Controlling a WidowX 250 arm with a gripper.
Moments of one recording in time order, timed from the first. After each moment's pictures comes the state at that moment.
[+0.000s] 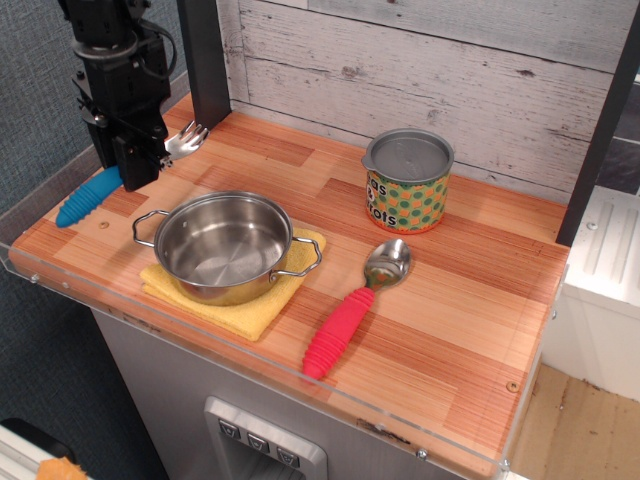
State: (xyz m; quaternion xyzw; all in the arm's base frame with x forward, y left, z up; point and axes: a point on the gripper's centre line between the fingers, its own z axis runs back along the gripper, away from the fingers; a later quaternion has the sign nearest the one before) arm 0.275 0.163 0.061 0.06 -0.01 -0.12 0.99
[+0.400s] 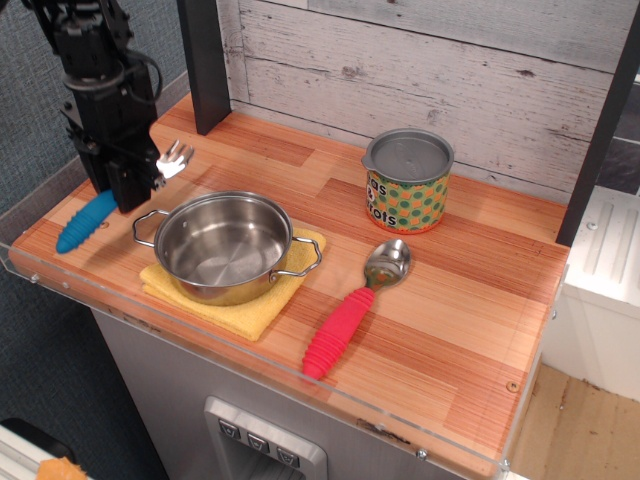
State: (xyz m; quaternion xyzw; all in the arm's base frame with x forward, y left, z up) arm 0.271 0.175 0.035 0.04 -0.01 -0.08 1.00
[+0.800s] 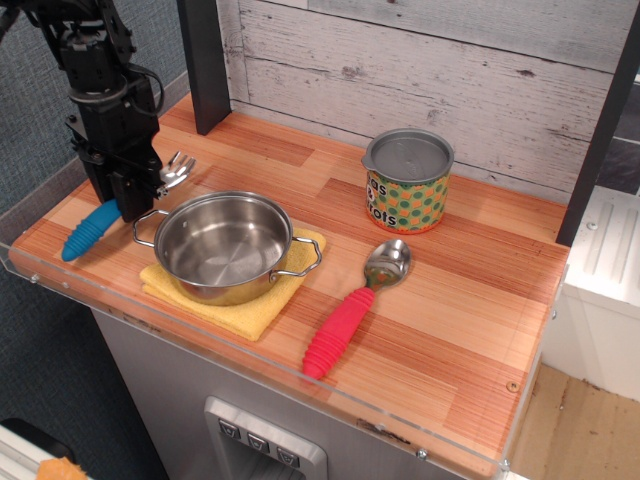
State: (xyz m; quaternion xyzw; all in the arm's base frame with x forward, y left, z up) arm 0.275 0.180 0.021 0.03 0.00 -0.07 1.00
